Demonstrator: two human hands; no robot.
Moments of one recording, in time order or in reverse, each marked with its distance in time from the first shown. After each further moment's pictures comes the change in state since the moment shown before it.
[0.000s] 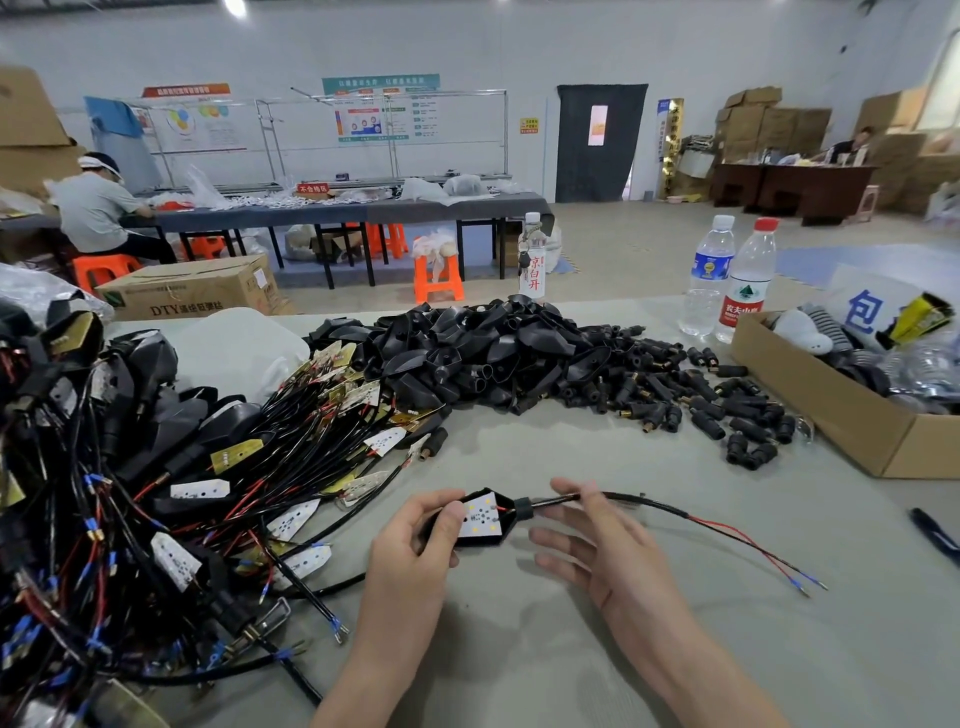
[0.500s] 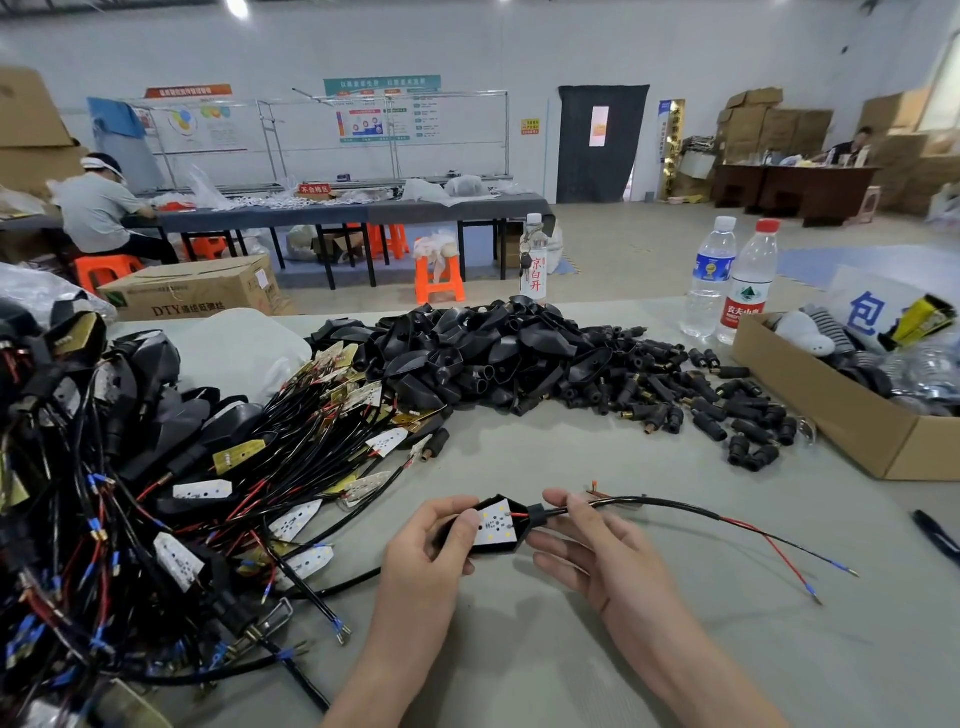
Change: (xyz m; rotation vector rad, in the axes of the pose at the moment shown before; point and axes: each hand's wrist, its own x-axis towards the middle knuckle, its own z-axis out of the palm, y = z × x) left_hand -0.001 -0.006 0.005 -0.056 -0.062 -0.051; right_hand 0.000 0.003 -0.002 -0.021 -0.037 0.047
